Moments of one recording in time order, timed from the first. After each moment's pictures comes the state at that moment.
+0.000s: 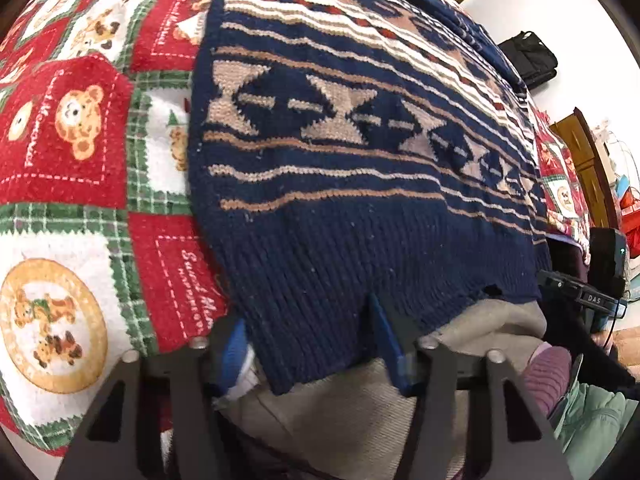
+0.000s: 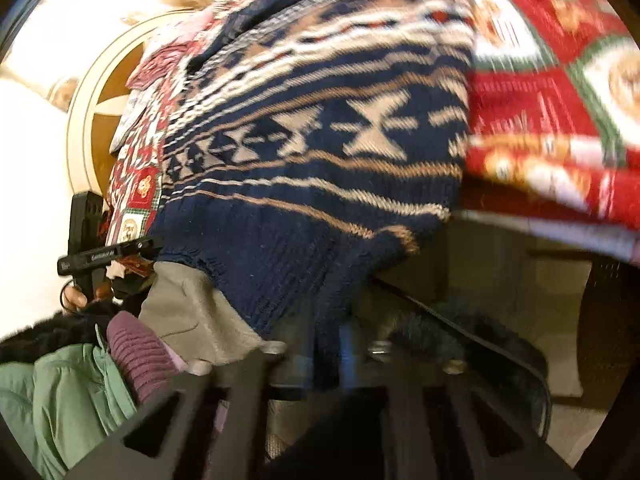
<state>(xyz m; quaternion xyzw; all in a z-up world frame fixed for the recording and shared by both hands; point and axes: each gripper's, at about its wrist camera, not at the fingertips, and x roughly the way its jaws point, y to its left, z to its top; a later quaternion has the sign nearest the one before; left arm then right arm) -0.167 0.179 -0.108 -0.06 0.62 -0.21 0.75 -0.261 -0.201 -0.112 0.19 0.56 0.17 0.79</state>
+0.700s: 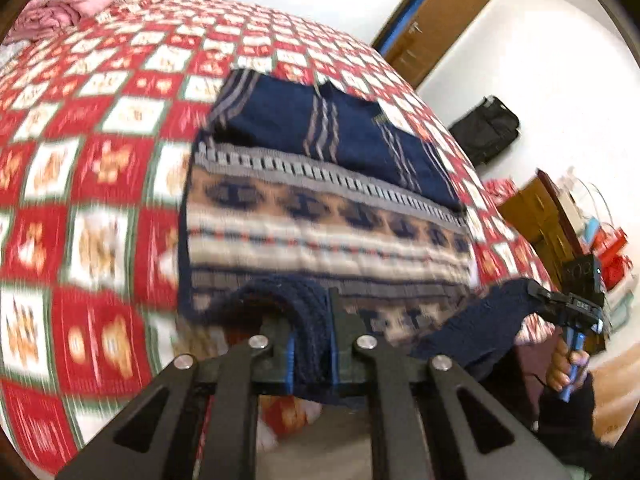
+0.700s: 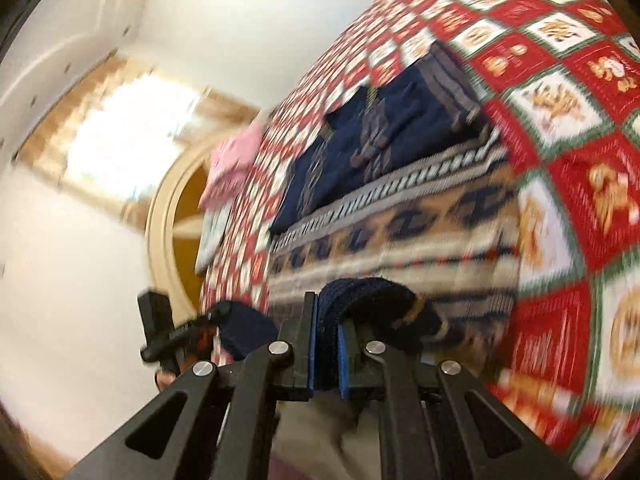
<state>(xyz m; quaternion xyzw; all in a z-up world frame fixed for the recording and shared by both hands) -0.086 0.170 0.012 -0.11 0.49 -0.24 0.83 -0.161 -0.279 -0.019 0.40 0.39 0.20 0.80</state>
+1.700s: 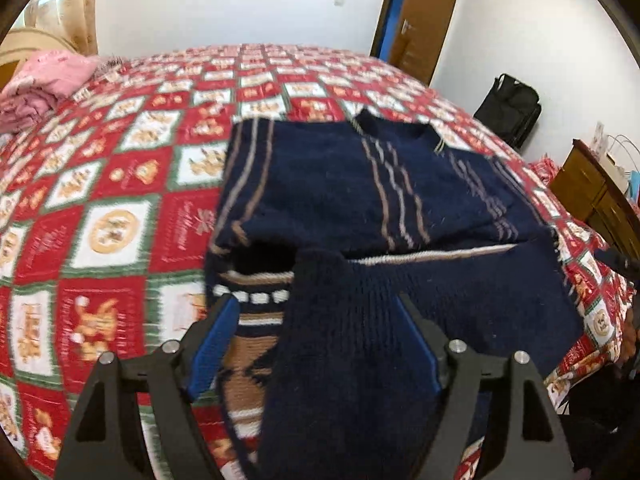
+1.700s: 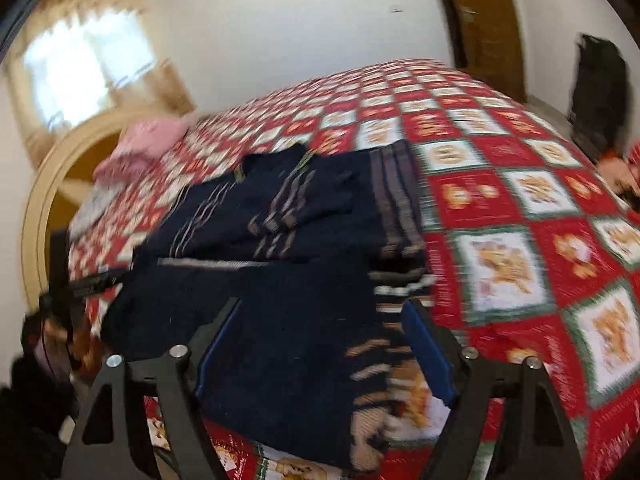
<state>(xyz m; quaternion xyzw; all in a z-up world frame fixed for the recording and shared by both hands) 0.032 0.141 -0.034 0.00 0.43 -0.22 0.88 -0.119 -0.256 -0.008 0.11 0.37 0.05 0.92</state>
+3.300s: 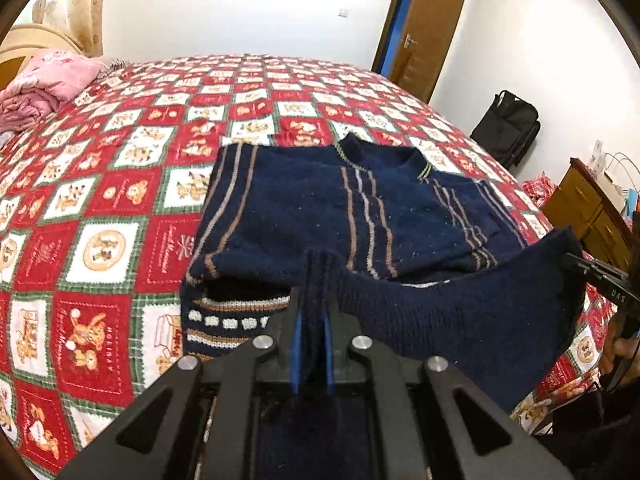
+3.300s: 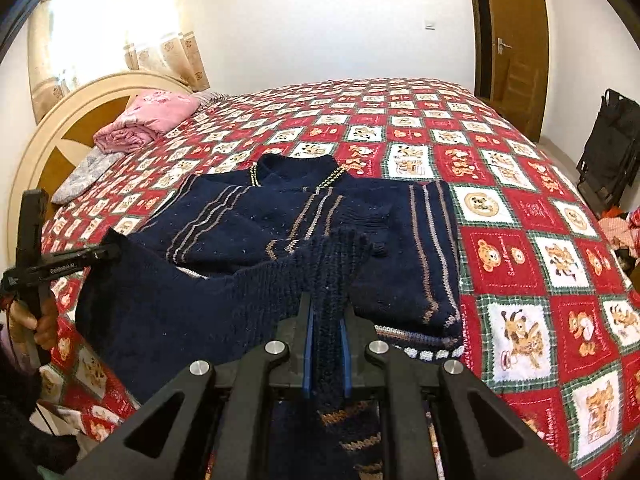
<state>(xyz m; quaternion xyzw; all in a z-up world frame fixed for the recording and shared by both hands) 0.026 0.125 -0.009 -0.02 0.41 -0.21 0.89 -0.081 -0.223 0.010 0.05 0.36 0.05 0.93</state>
